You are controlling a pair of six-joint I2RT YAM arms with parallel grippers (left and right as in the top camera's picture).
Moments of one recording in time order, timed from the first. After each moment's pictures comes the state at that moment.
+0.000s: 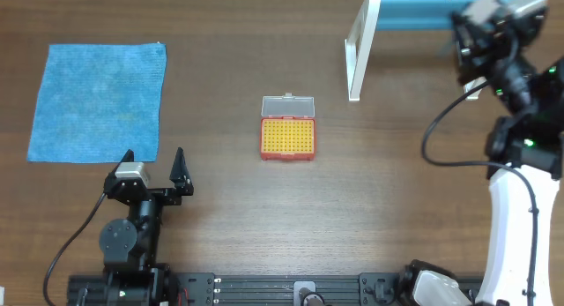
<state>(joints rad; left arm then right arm) 0.03 0.01 0.01 -0.07 0.04 -0.15 -0.33 1.25 1.04 0.22 -0.93 -0.04</state>
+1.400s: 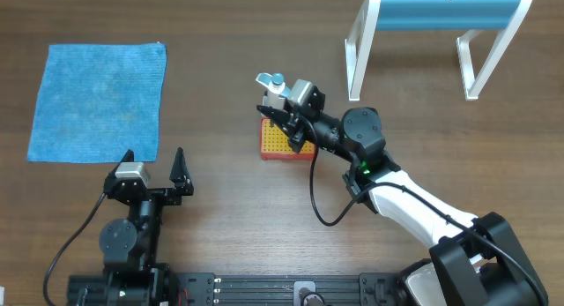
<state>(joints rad) 0.03 0.01 0.01 -0.07 0.04 -0.15 0.48 1.50 0.60 0.91 -0.57 -0.02</state>
